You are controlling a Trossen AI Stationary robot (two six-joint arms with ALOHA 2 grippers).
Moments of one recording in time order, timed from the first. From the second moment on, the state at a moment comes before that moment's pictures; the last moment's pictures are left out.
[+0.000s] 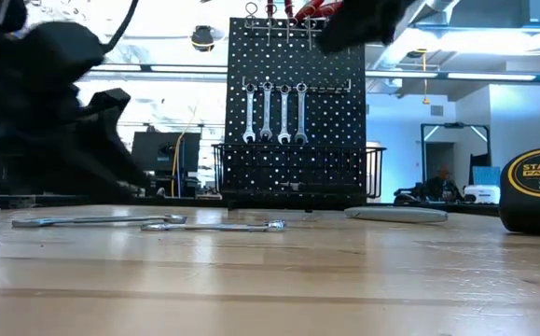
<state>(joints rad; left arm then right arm) -0.61 1.59 0.48 0.39 -0.70 0.01 0.23 1.38 1.06 -0.28 0.53 0.22</state>
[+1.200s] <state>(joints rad) -0.27 1.92 0.72 0.49 -0.25 -0.25 0.71 1.91 1.07 0.35 0.85 0.35</state>
